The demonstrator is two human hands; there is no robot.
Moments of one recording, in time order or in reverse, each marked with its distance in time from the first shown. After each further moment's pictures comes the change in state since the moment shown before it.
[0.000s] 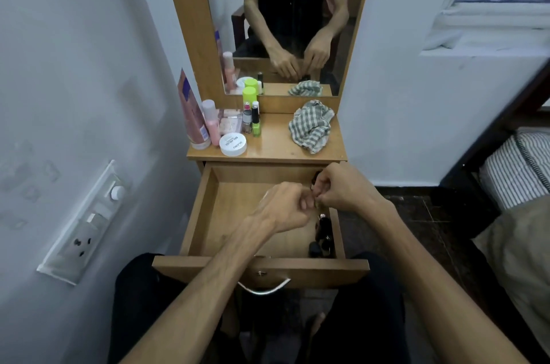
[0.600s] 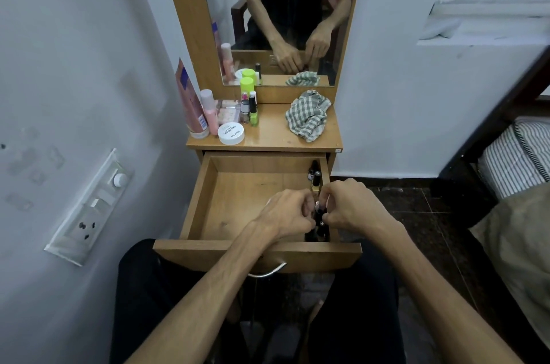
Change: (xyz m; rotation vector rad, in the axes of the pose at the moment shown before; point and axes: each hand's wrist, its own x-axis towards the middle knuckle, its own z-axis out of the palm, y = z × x) left_hand -0.026 0.016 0.024 -0.051 -0.120 -0.077; right_hand -0.055 0.014 0.025 -0.111 -0.030 0.017
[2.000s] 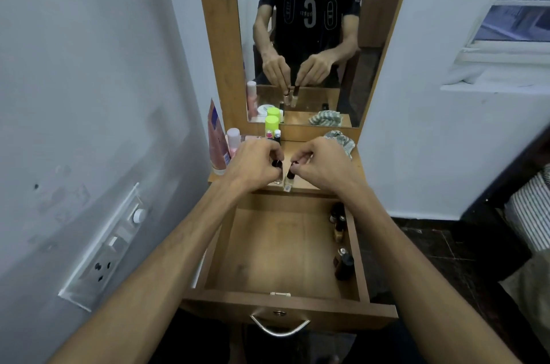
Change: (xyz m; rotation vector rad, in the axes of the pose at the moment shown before) left_hand 0.040 -0.045 -0.171 0.112 0.470 0.018; right_hand 0.117 -0.096 -0.076 0.236 0.350 -0.181
